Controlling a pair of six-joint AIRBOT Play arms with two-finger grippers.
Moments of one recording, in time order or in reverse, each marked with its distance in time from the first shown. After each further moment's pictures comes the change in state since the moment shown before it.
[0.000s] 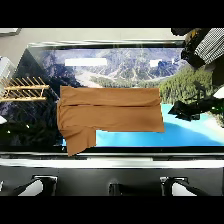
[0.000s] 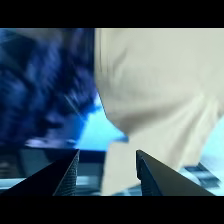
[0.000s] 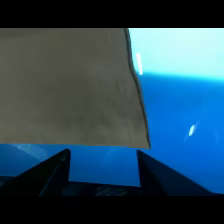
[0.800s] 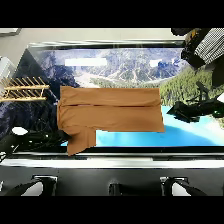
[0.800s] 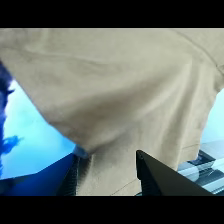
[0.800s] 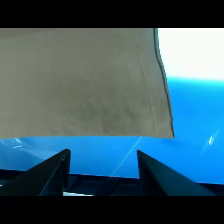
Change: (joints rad) left arm -0.182 -0.007 -0.239 -0.199 0.256 0.198; right arm -0.002 0.087 -0.051 0.056 0.003 0.025
